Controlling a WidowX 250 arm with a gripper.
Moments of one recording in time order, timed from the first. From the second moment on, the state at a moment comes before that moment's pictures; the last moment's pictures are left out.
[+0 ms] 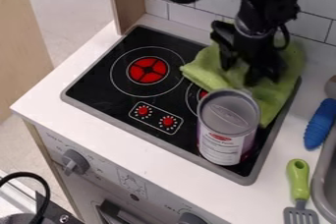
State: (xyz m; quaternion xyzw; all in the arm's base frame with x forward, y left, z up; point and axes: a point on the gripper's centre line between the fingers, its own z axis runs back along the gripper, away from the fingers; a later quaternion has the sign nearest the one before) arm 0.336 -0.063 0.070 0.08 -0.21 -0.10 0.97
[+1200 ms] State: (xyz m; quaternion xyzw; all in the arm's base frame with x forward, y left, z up) arm 0.288 0.006 0.109 0.06 -0.14 -0.06 0.99
